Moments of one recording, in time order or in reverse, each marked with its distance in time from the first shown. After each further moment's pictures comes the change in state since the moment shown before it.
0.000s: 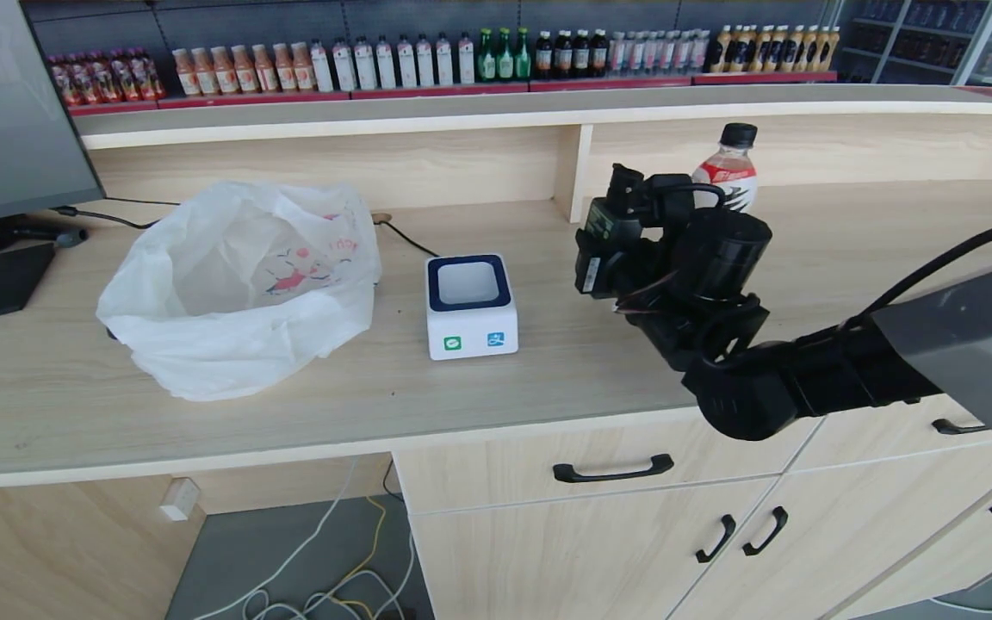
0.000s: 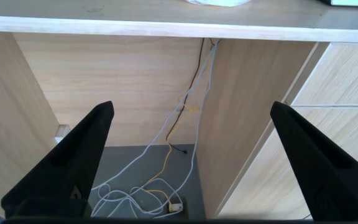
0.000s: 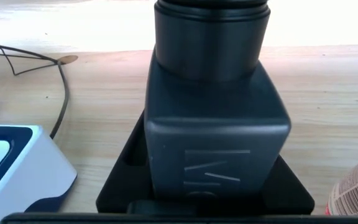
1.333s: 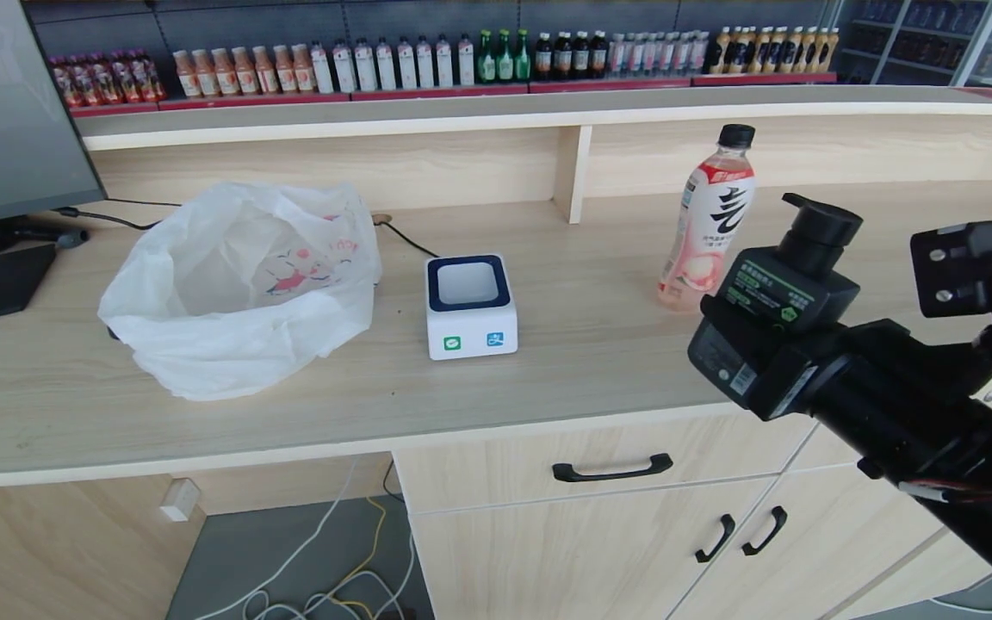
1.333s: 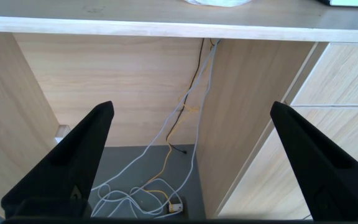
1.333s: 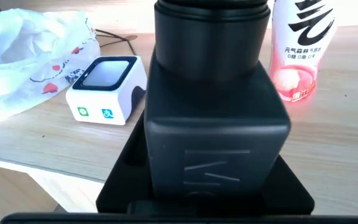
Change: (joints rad) left arm 0.000 0.000 0.000 0.000 0.000 0.000; right arm 0.111 -0.650 0.842 -0.152 0.052 0.050
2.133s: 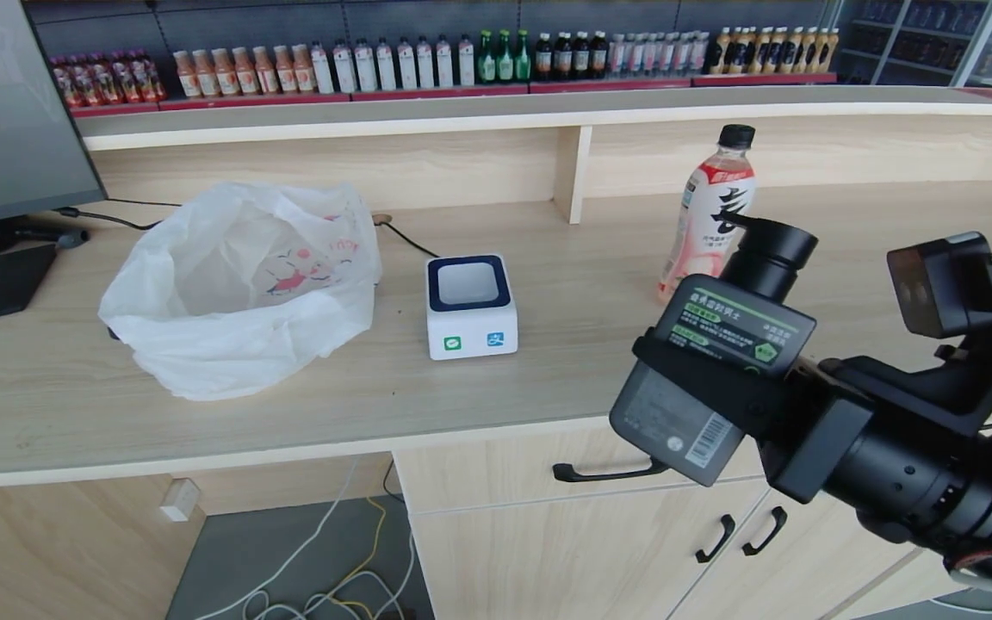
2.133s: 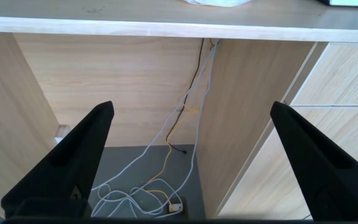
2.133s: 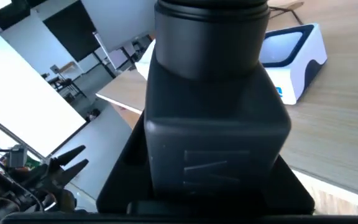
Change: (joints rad) left arm 0.000 0.000 0.000 0.000 0.000 0.000; right arm 0.087 -0.004 0.022 -0.070 0.462 0.420
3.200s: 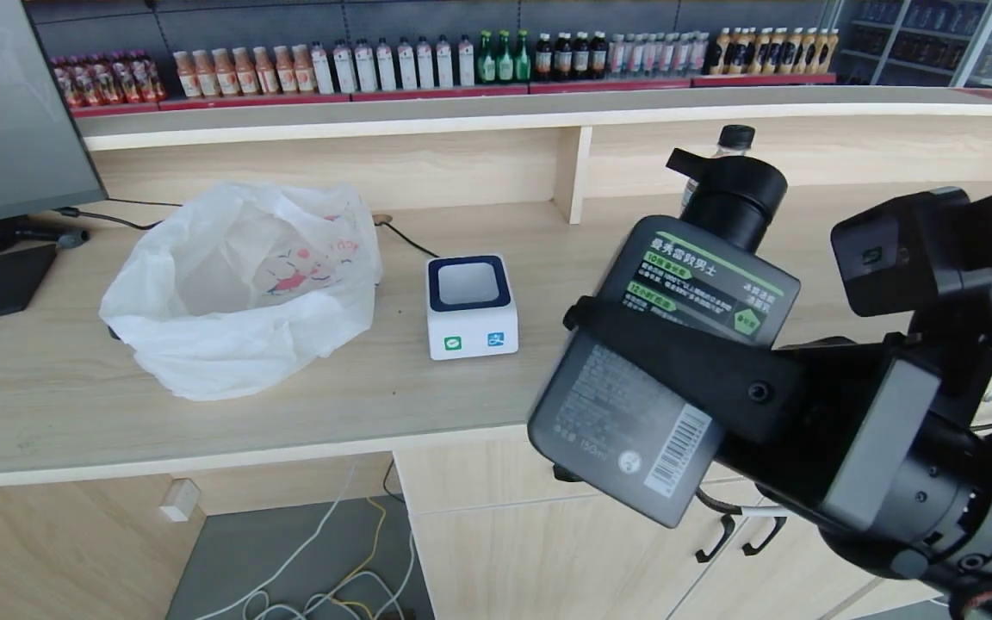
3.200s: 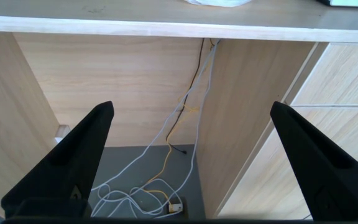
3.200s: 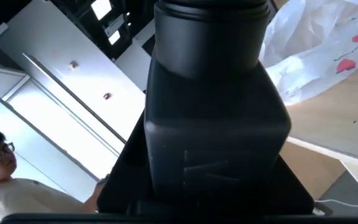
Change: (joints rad) left arm -0.001 0.000 0.000 0.000 0.000 0.000; right arm 0.193 0.064 -0.117 -0.122 0.024 0.318
